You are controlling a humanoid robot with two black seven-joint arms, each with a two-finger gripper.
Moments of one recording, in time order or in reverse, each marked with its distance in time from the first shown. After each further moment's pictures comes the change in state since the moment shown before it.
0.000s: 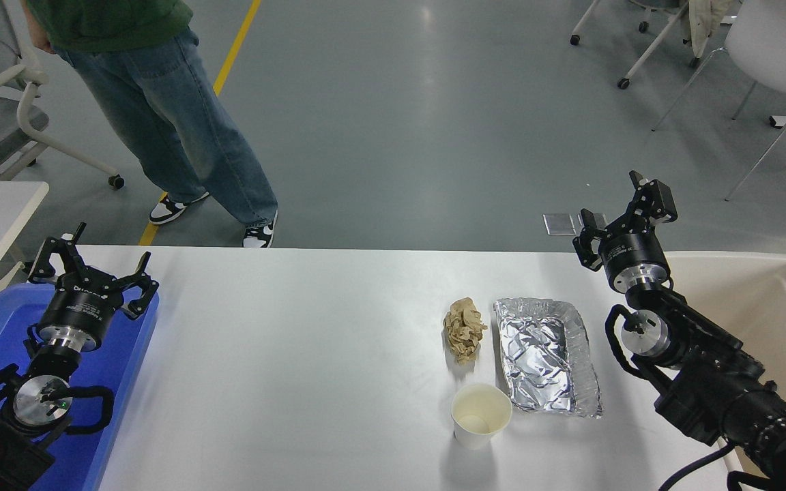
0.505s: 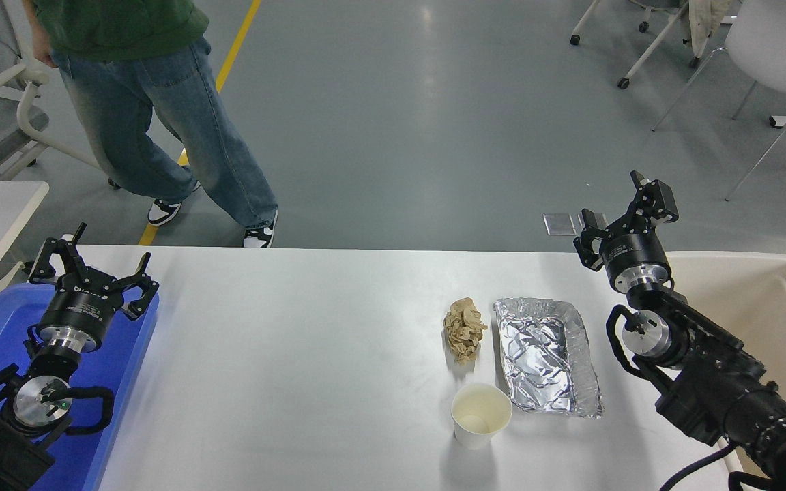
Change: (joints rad) left arm 0.001 0.000 0.000 0.000 0.000 0.000 0.000; right arm 0.000 -0.004 0.000 0.004 0.001 0.004 0.001
